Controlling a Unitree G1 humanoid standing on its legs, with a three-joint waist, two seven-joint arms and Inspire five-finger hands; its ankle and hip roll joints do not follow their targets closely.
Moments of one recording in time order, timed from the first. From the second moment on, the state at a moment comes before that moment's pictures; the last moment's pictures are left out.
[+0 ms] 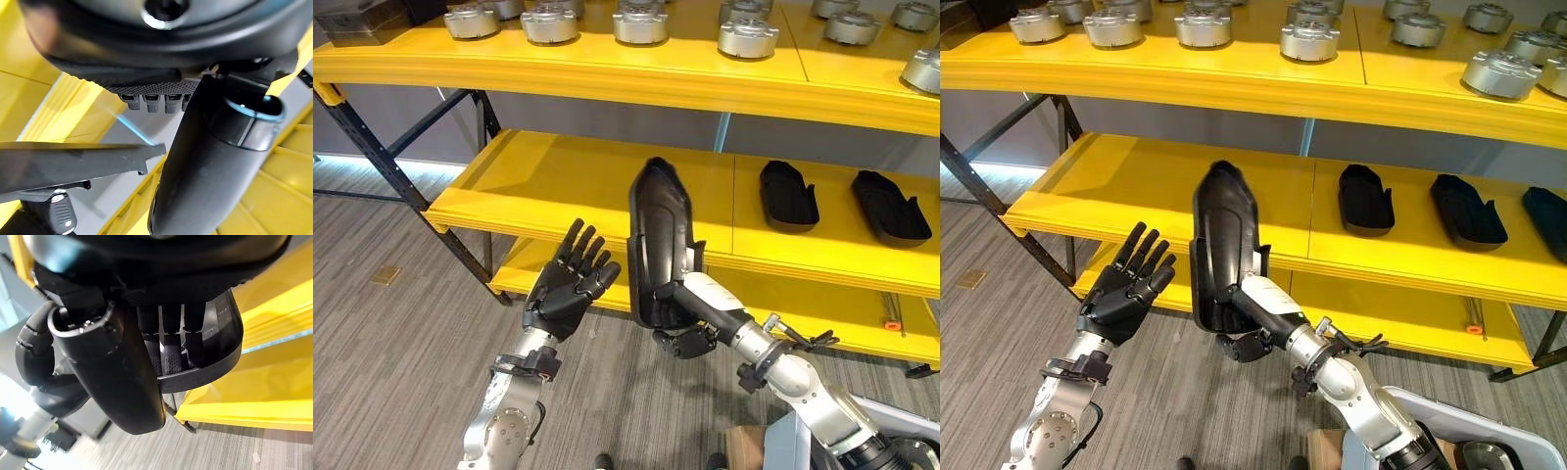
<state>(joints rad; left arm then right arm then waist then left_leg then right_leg) 0.10 0.30 0.00 -0.15 -1.00 0.07 -0.25 -0.04 -0.55 0.39 -0.18 -0.34 -0.16 0.13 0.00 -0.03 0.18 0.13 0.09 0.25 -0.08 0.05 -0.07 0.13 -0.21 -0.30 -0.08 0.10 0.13</state>
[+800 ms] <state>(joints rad) 0.18 0.29 -0.01 -0.12 -0.97 0.08 -0.25 0.00 -0.60 0.33 -0.18 -0.33 -0.19 0.10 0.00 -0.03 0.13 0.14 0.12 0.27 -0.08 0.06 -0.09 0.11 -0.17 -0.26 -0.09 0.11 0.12</state>
